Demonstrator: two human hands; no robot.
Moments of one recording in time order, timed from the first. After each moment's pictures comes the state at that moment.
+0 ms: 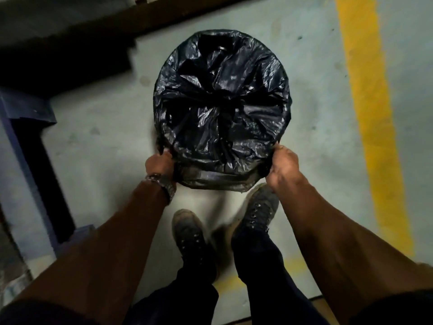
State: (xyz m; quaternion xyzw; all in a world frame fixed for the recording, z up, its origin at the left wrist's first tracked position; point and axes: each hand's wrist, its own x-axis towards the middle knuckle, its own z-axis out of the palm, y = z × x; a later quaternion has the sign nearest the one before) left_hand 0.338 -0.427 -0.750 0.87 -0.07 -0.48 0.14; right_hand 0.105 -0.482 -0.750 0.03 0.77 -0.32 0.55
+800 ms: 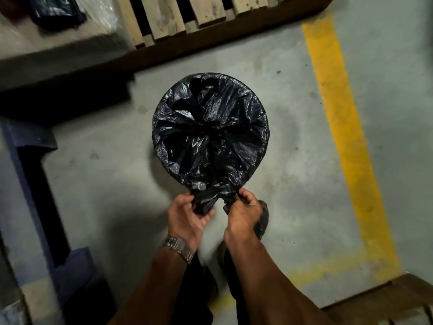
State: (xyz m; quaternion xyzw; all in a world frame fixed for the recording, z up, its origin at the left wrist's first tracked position) left_hand 0.257 -0.390 -0.675 0.56 0.22 -0.65 0.45; right_hand 0.169 -0.409 -0.707 0.03 0.82 -0.34 0.47
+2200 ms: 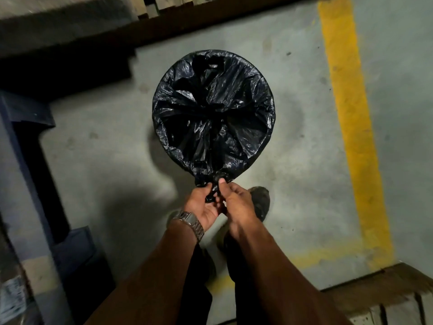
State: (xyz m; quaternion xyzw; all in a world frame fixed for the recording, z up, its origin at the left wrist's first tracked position) left_hand 0.240 -0.388 -0.699 0.59 0.32 -0.66 0.32; right_hand 0.161 -0.396 -0.687 -0.07 0.73 -0.19 0.65
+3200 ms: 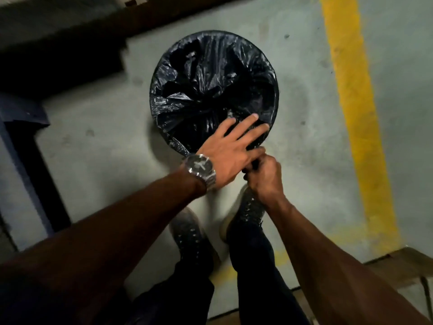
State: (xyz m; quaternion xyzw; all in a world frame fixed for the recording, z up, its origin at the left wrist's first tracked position) left_hand 0.241 -0.469 -0.674 0.42 -0.90 -0.12 -0.05; right_hand 0.106 -0.434 -0.707 -0.50 0.74 -0.04 0.45
